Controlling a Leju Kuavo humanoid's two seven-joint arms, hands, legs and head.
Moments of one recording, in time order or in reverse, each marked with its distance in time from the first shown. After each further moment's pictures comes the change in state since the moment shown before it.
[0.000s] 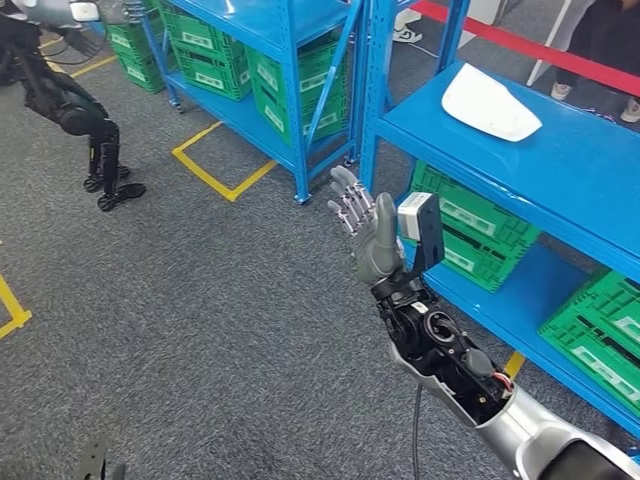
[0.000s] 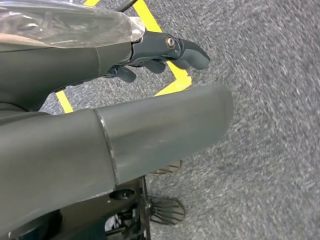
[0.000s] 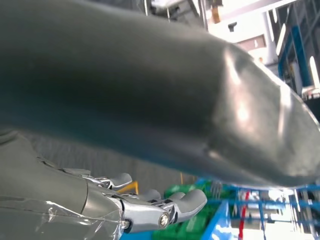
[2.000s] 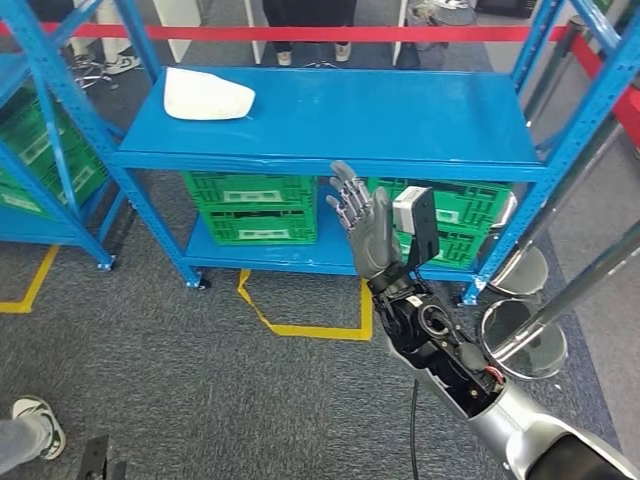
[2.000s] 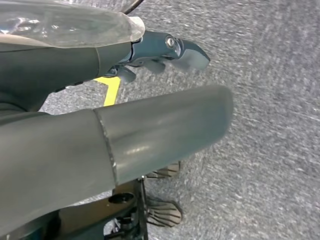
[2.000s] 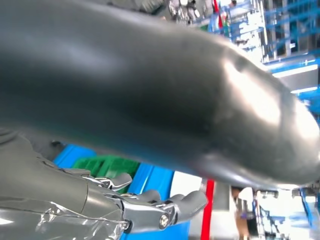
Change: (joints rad) left arm -0.001 -0.001 0.000 -0.002 -0.004 0.008 -0.003; right arm -0.027 0.013 -0.009 0.055 0.011 0.012 -0.010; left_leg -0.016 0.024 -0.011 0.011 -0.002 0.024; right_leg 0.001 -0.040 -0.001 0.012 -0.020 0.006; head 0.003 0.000
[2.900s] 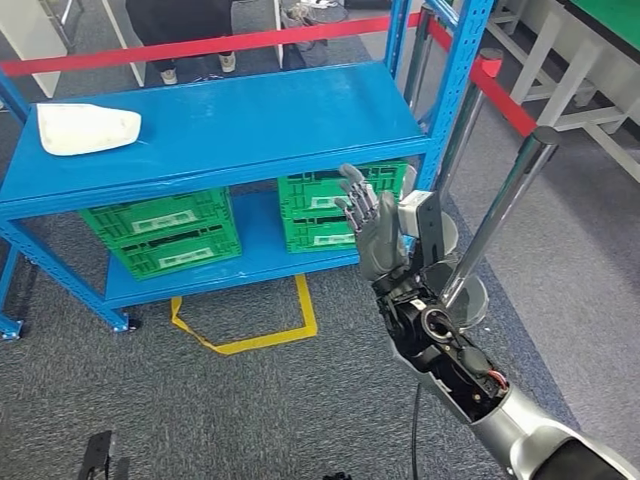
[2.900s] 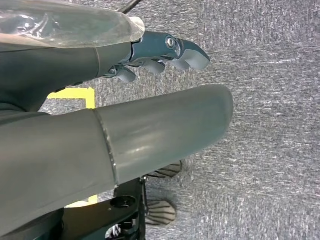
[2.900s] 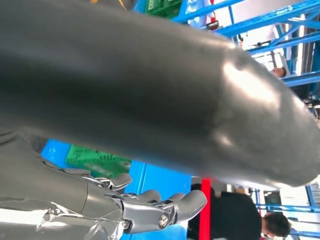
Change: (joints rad) left arm -0.011 -0.004 -0.001 0.000 -0.012 -0.016 0.007; right arm 0.016 0.005 -0.009 -0.007 0.018 -0.030 -0.005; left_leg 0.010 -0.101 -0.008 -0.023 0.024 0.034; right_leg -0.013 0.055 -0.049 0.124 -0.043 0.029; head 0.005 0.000
